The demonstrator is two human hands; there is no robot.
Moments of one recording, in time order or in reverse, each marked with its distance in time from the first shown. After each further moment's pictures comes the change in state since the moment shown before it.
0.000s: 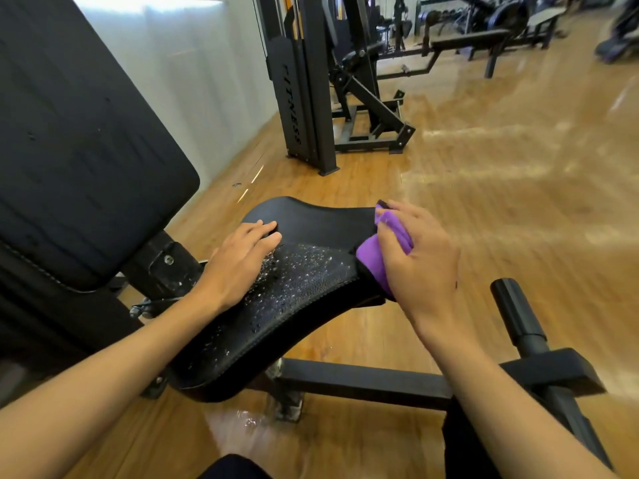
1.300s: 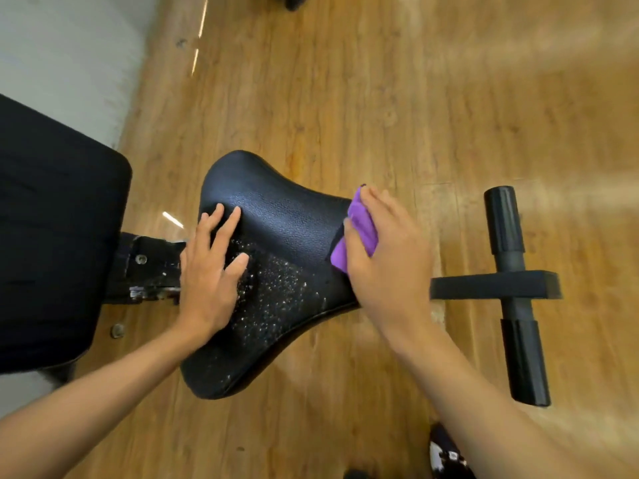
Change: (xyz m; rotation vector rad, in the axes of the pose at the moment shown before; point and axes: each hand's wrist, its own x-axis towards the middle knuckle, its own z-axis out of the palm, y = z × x) left_hand 0.001 0.015 -0.008 0.218 -0.134 -0.165; right_hand 0.045 -0.038 0.003 -0.238 -0.369 0.540
